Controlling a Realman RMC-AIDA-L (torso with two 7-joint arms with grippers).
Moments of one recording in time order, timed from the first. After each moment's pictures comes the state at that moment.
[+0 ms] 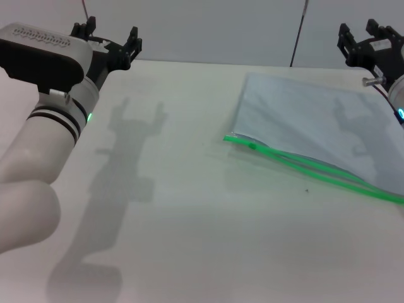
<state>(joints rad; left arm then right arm) -0.46 -2.03 2.01 0.78 2.13 -0.57 -2.59 0.74 2.04 -1.96 -0.25 0.56 -0.67 0.15</state>
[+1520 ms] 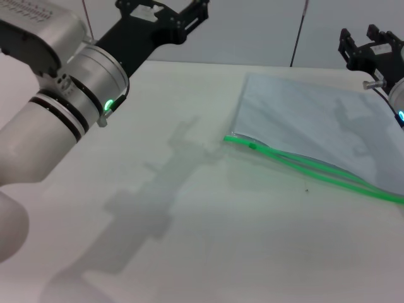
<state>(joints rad) -0.38 -1.82 2.28 1.16 2.29 -0.63 -2.99 0.74 2.04 -1.96 -0.25 0.56 -0.64 0.16</state>
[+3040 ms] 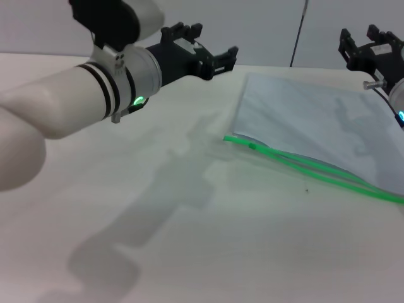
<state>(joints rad) -0.53 -1.81 2.15 1.21 2.34 0.00 -2.90 0.73 2.04 -1.96 -0.25 0.57 -0.64 0.16</state>
